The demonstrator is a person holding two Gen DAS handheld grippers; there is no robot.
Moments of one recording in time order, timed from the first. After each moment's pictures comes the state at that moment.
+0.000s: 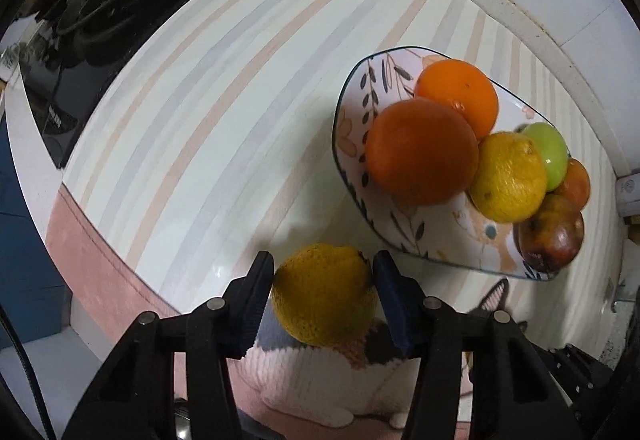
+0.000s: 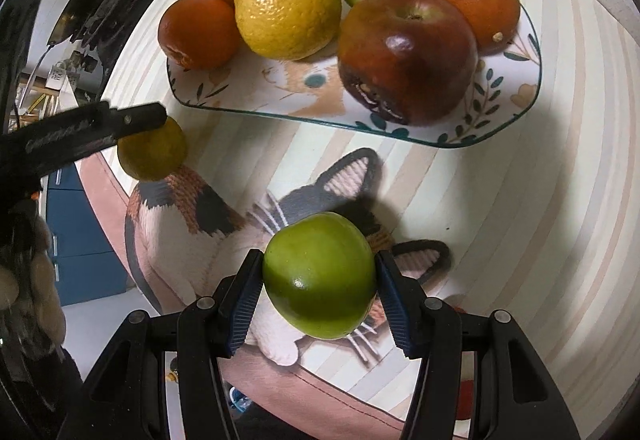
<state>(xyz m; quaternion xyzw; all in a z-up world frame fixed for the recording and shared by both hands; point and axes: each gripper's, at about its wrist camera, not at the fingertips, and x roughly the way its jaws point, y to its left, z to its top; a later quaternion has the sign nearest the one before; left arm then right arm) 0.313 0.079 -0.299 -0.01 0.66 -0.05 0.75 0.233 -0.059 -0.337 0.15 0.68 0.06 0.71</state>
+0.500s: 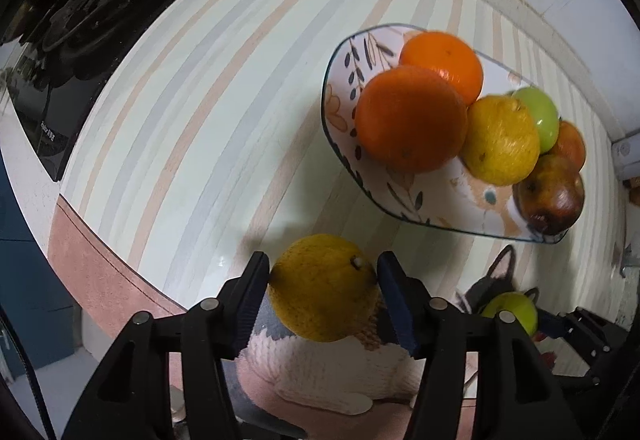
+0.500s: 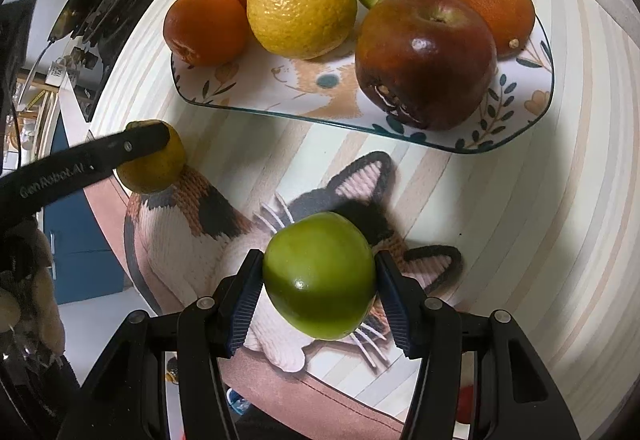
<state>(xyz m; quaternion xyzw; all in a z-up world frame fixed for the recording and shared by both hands) 0.311 0.073 -0.306 0.04 0.67 -0.08 0.74 0.236 -0.050 -0.340 0.15 0.68 0.06 0.72</state>
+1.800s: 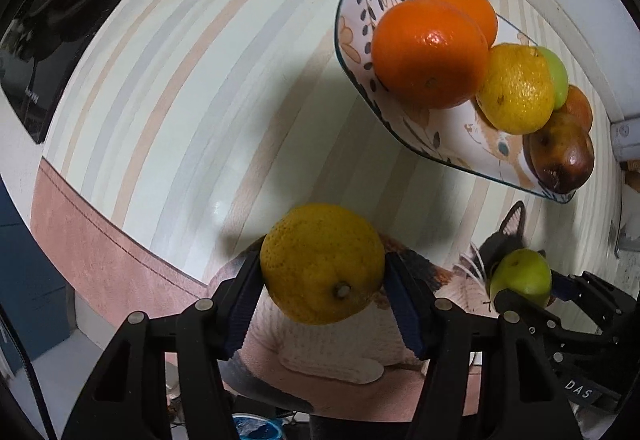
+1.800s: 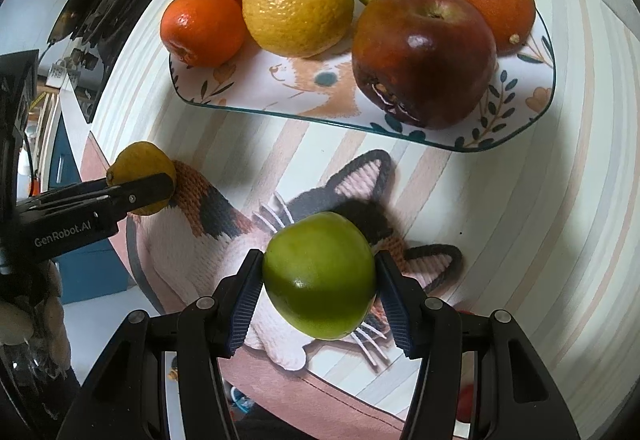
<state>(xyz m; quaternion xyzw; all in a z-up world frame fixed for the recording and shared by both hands) 0.284 0.108 -0.317 0.02 0.71 -0.09 0.70 0.237 -0.056 -0.336 0.14 0.68 0.06 0.72</state>
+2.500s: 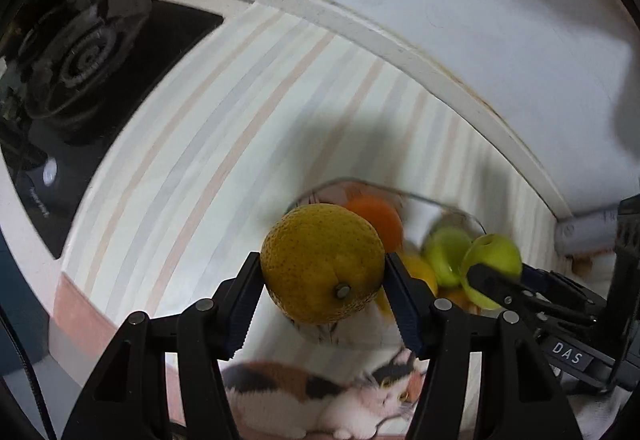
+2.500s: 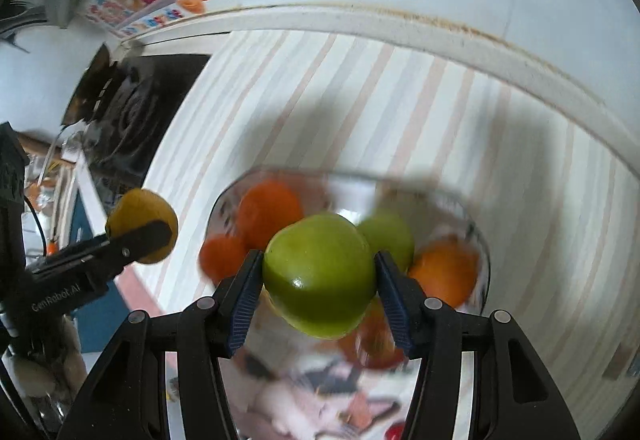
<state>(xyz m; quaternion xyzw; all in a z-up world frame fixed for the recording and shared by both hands) 0.396 0.087 -0.216 -0.05 0.65 -0.10 0.75 0.386 -0.121 -0.246 0.17 0.61 0.04 0.77</state>
